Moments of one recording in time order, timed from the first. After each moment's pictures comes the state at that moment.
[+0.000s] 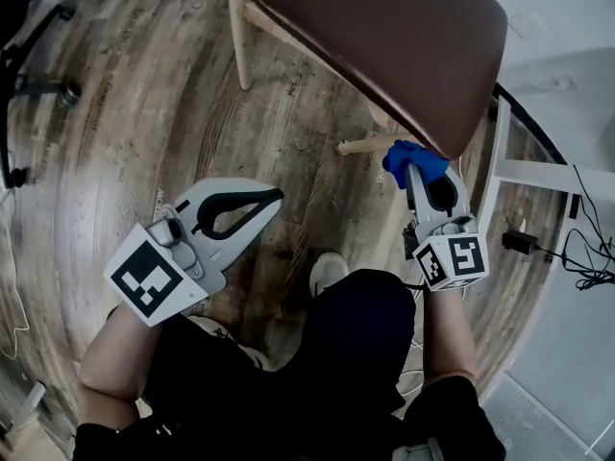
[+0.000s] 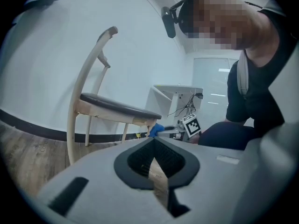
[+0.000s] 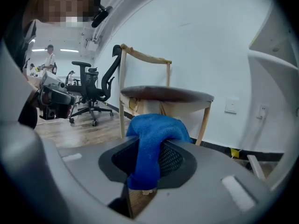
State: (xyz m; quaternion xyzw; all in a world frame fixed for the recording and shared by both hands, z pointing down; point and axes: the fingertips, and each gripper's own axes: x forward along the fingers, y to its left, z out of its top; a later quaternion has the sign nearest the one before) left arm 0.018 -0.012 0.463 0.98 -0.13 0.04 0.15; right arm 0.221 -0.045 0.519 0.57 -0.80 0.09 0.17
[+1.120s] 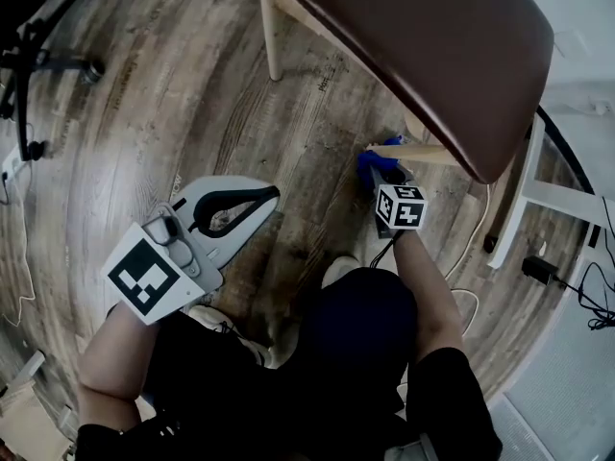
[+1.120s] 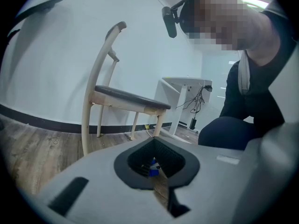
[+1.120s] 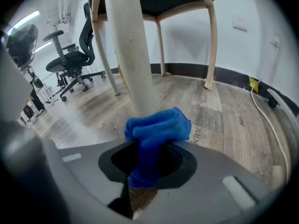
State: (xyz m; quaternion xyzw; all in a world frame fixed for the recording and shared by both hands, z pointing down) left arm -0.002 -0.020 0.494 0.97 -0.18 0.10 0.16; right arm 0.221 -0.054 0.818 0.53 -0.73 0.32 0.29
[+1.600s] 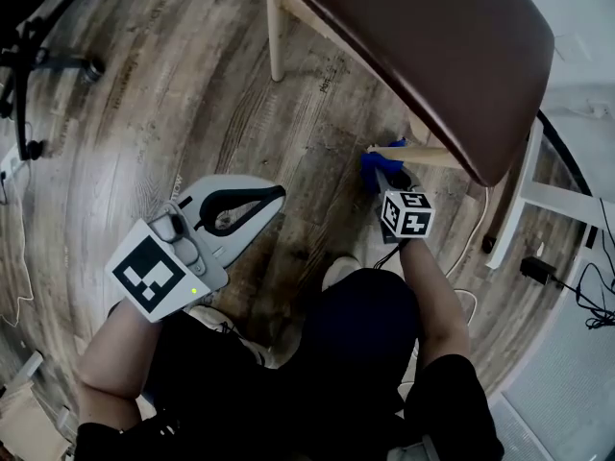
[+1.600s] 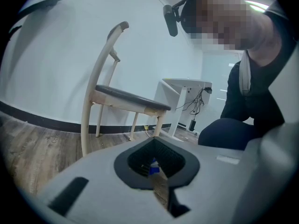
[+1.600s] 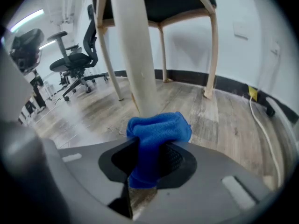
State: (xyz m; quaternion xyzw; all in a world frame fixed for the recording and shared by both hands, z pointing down) left arm -0.002 -0.023 0.493 0.97 -0.17 0.09 0.16; right arm 0.221 -0.053 0.788 0.53 -0.74 0.29 0.30
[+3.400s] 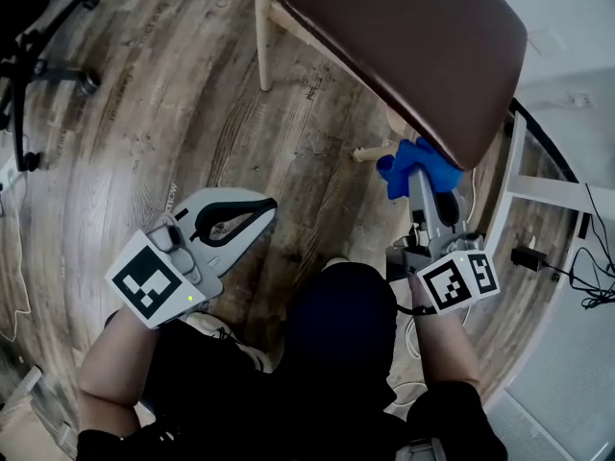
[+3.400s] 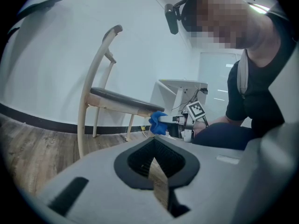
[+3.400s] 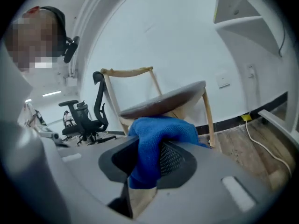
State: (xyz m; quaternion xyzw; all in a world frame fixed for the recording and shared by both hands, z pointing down) left arm -0.005 0.000 0.478 0.97 -0.16 0.08 0.16; right arm 0.186 -0.046 0.492 0.58 -0.78 0.24 -0.02
